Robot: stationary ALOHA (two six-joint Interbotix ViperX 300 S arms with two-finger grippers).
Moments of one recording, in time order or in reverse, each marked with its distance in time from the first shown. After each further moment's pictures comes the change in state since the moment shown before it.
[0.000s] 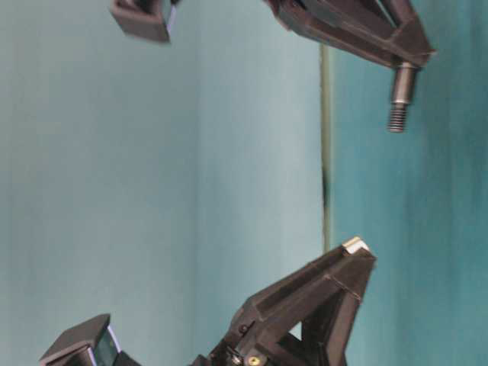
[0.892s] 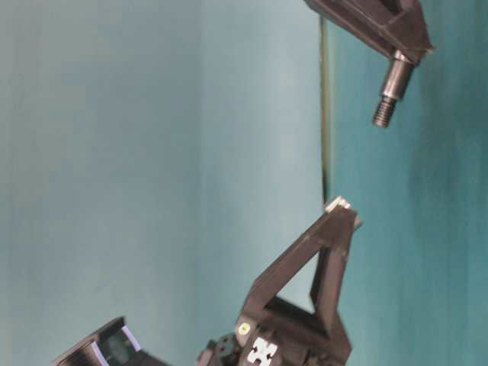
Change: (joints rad) left arm 0.000 0.120 0.002 0.000 -0.285 -0.169; right arm 0.057 0.098 0.089 0.077 -0.373 0.052
